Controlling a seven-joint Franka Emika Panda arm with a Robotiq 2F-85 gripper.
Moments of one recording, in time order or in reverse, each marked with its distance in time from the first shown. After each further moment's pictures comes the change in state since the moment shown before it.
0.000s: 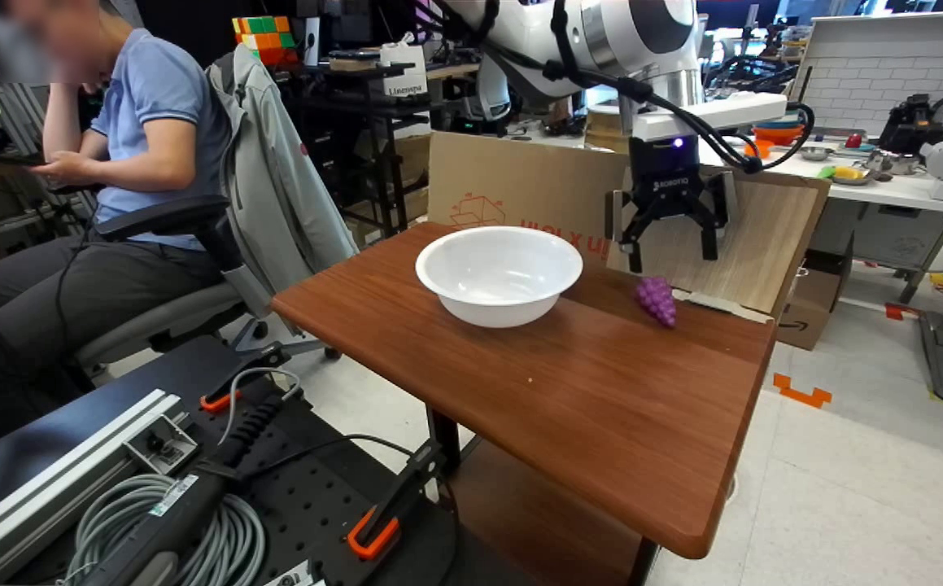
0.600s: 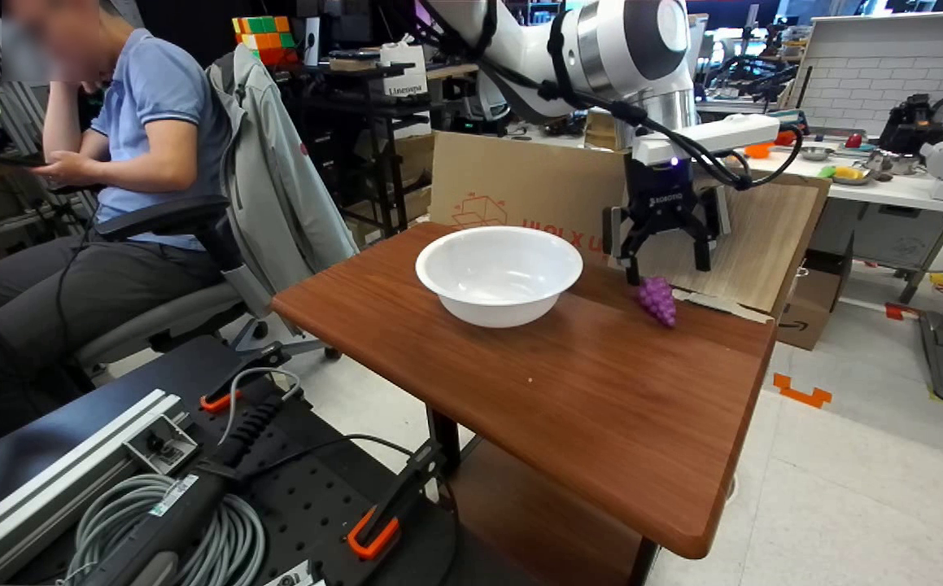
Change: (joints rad) arm -0.003 0.000 0.002 -0.062 0.001 0.098 -0.030
